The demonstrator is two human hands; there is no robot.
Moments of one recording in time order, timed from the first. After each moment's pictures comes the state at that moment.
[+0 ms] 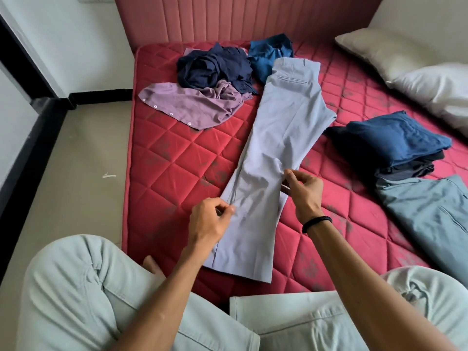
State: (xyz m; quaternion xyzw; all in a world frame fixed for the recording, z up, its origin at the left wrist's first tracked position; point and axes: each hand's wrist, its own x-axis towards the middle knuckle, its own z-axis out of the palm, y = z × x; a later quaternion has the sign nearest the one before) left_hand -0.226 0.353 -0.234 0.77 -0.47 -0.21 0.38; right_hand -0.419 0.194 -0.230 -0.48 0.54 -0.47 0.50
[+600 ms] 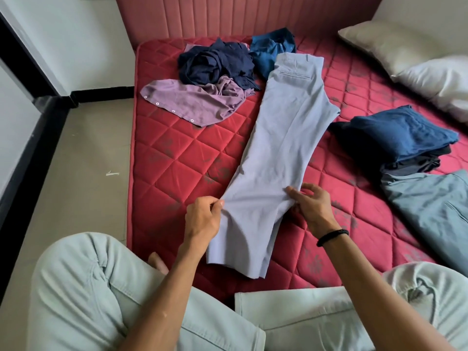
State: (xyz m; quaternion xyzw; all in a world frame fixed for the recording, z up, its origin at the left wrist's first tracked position) left_hand -0.212 0.356 -0.243 0.80 -0.43 -0.22 0.35; right_hand -0.443 0.224 -0.246 -0.44 0.58 -0.40 0.56
